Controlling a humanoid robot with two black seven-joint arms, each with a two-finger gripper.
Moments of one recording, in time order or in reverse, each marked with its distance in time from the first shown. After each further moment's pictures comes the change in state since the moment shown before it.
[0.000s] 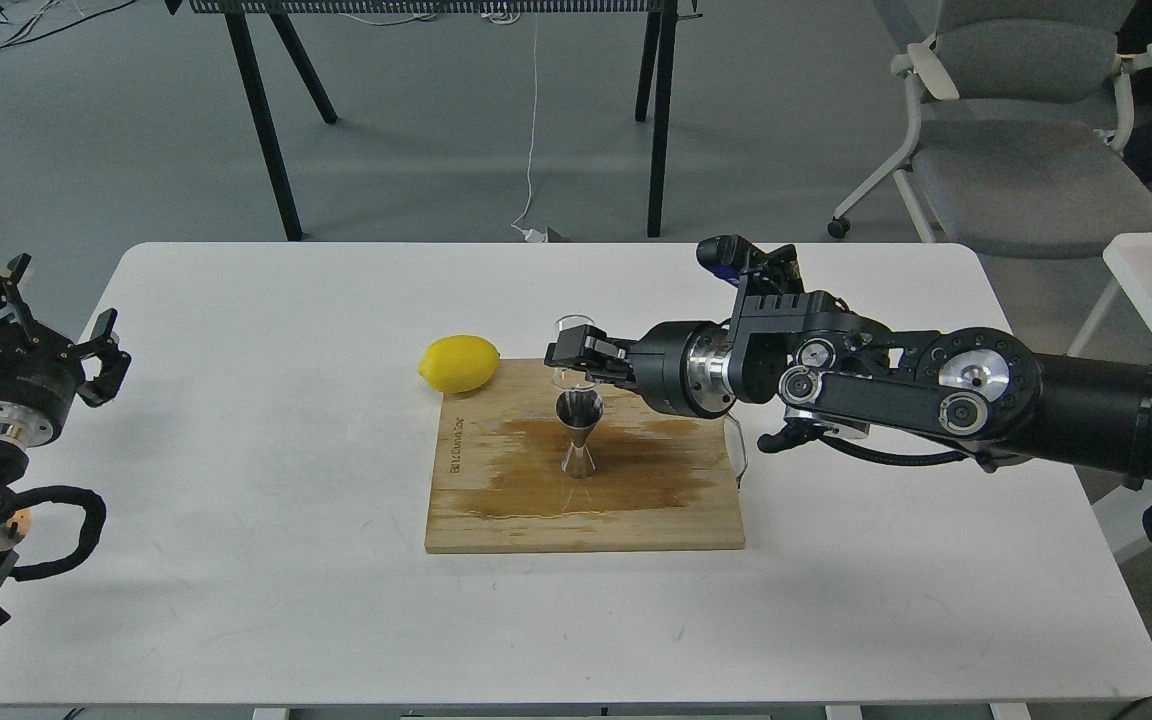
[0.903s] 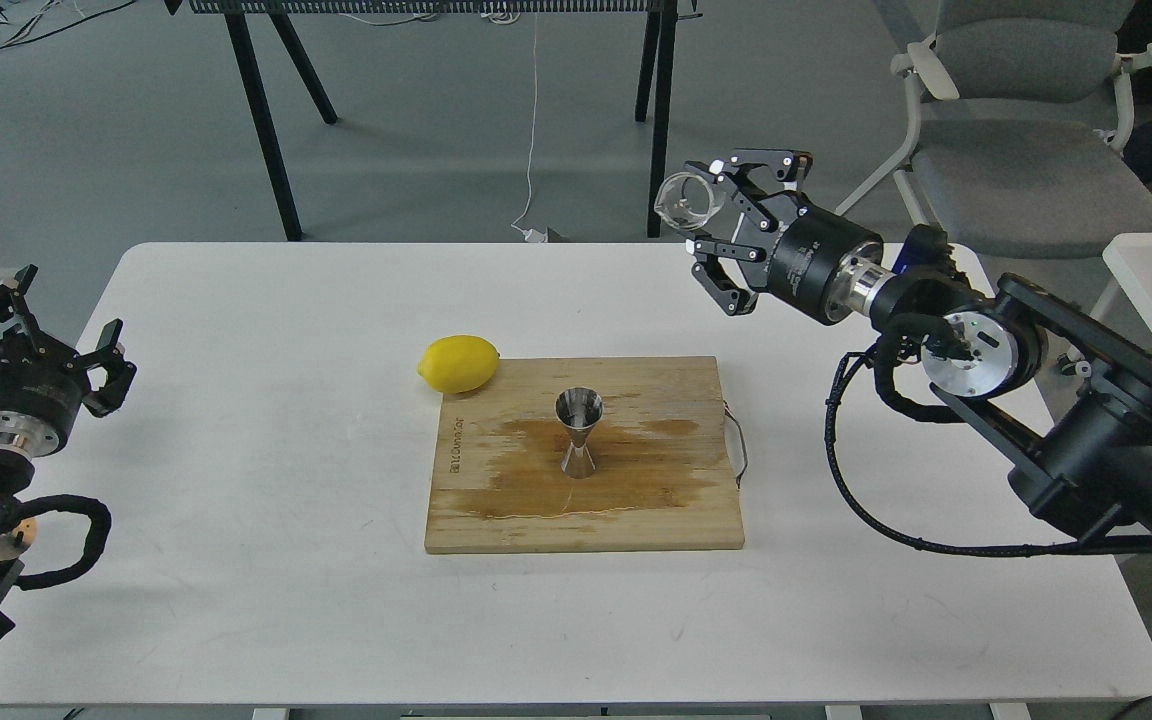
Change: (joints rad) left arm 0.016 -0.010 0.001 0.000 -0.001 0.000 0.000; right arm -0.579 -0.121 0.932 0.000 0.668 0.021 0.076
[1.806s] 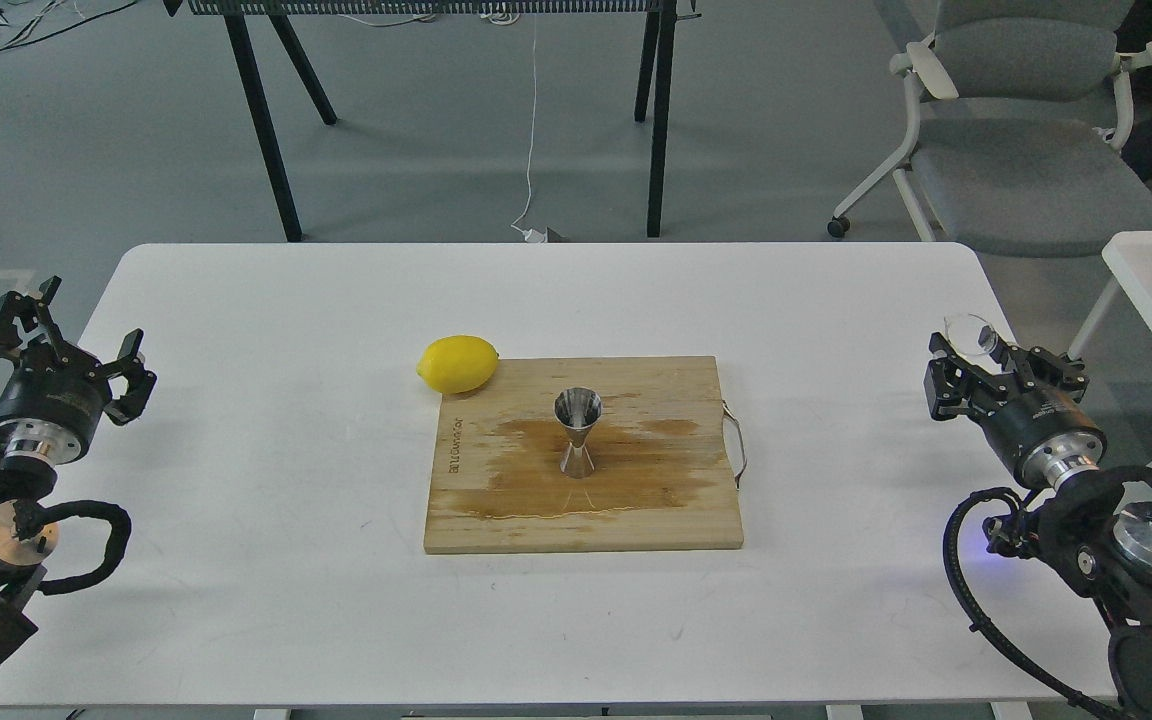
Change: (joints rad) left arm 0.000 -0.038 0.001 0.022 0.001 0.000 0.000; right arm -0.468 0.071 0.453 -0.219 0.566 -0.012 0.011
